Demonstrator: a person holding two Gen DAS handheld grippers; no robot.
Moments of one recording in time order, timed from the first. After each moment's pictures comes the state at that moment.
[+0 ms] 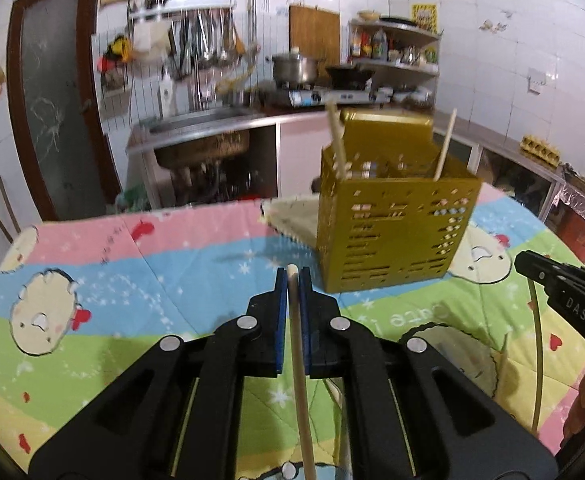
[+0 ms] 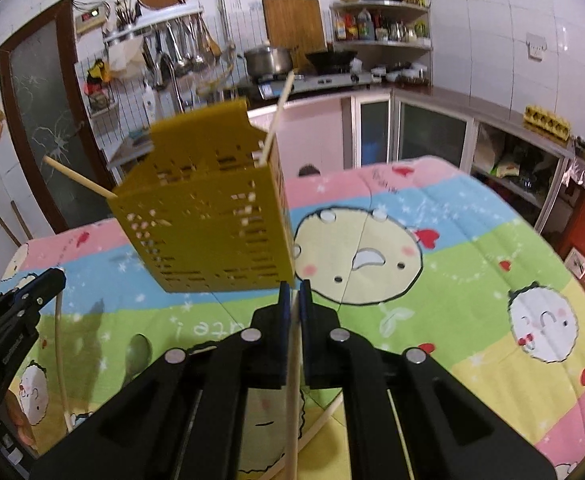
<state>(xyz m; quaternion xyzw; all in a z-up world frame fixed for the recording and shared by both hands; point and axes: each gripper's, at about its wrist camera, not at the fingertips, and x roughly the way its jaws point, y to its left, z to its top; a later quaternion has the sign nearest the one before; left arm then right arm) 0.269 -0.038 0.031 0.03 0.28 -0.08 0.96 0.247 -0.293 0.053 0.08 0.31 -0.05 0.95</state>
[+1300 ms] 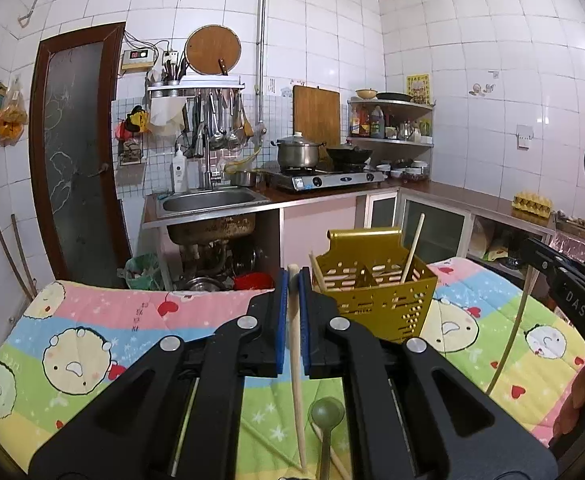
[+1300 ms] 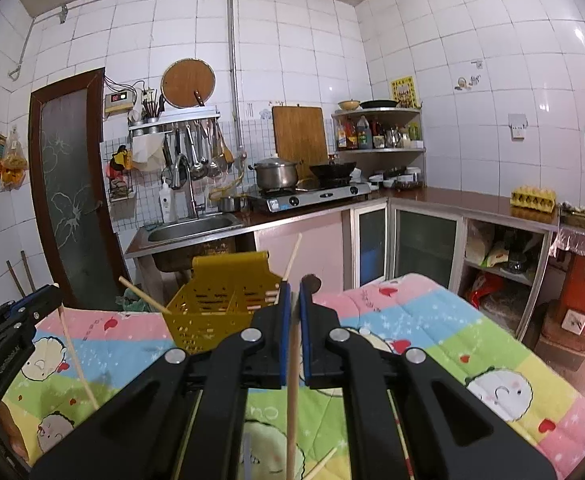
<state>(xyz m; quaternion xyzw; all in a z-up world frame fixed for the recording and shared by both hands) 0.219 -0.039 0.102 0.01 0.15 -0.08 0.99 0.191 -0.289 0.131 0.06 0.12 -0.06 0.99</state>
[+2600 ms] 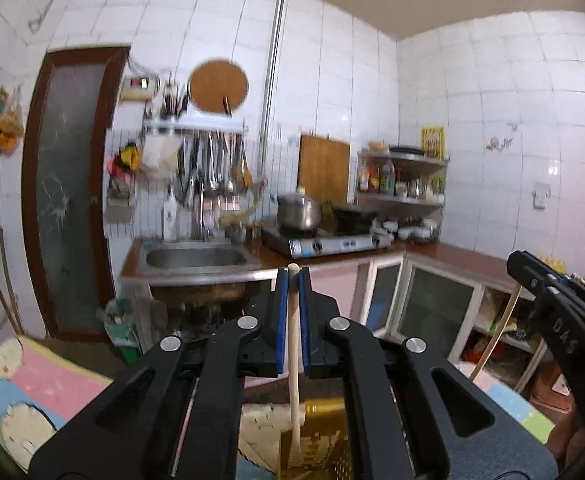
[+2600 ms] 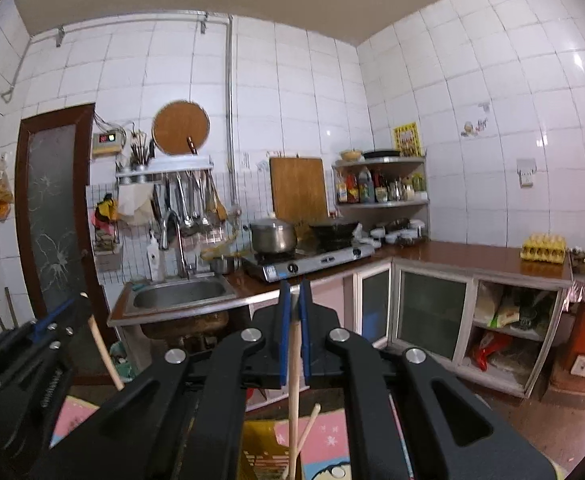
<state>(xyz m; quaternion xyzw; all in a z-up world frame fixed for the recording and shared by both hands) 0.366 -0.088 0.175 -0.03 0.08 -0.07 0.99 0.332 -0.287 0.214 0.05 0.06 -0.07 0.99</state>
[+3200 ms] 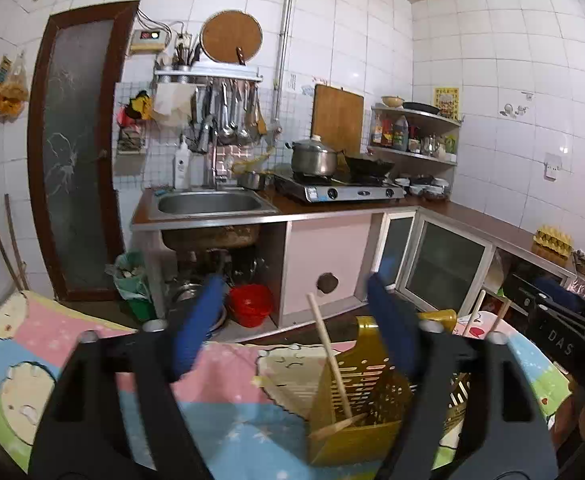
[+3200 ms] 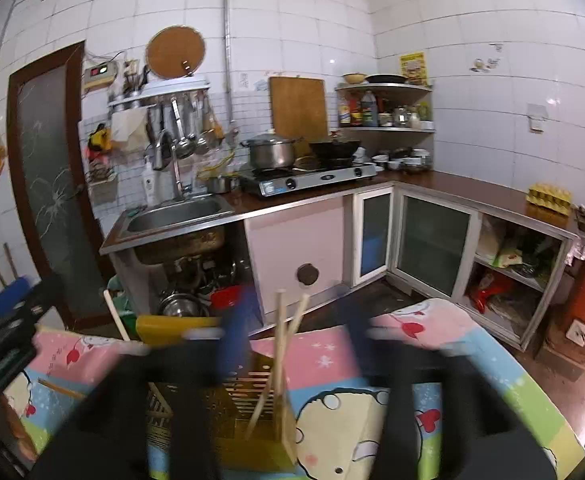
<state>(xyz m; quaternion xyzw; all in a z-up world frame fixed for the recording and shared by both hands) 0.359 -0.038 0.128 -0.03 0.15 -0.06 0.99 0.343 -0.309 0.148 0.06 0.18 -0.07 0.98</state>
